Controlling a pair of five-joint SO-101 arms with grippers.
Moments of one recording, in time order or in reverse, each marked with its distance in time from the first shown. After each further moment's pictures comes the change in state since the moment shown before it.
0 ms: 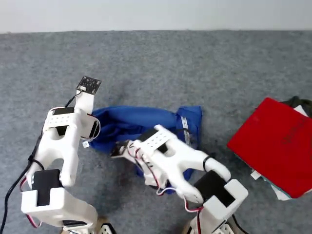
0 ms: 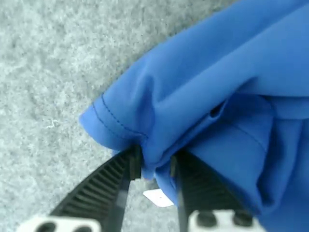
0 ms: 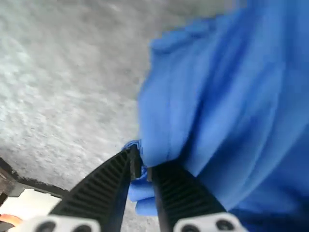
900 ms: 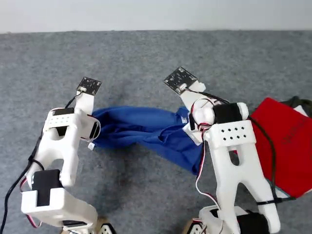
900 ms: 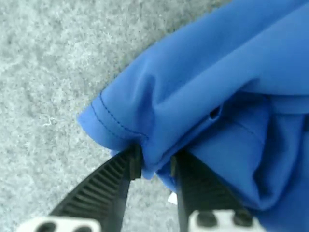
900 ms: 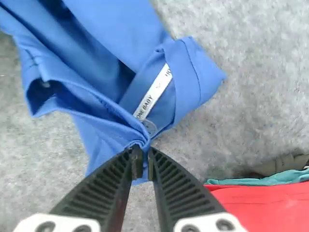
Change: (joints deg) left arm 0.0 0.0 0.5 0.1 0.0; right arm 29.5 -31.5 -7.6 1.8 -0.1
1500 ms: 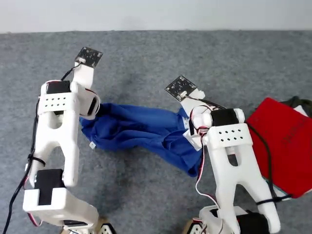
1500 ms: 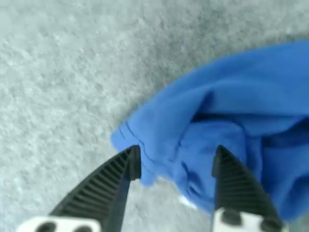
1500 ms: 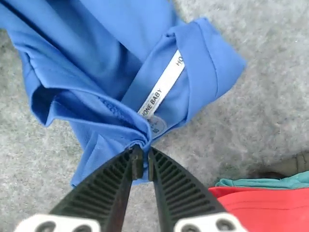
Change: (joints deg) left arm 2.6 0.1 -24.6 21.7 -0.1; right arm 0.3 0.0 6.8 -4.1 -0.1
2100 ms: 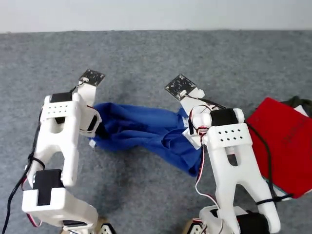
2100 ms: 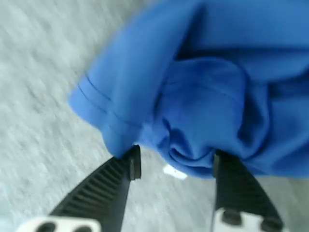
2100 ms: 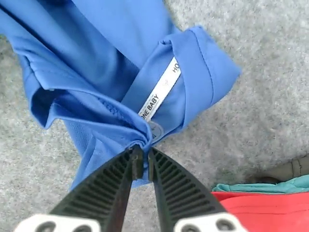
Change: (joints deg) left arm -1.1 0.0 12.9 -7.4 -2.4; right arm 0.0 0.0 0.0 -1.5 0.0
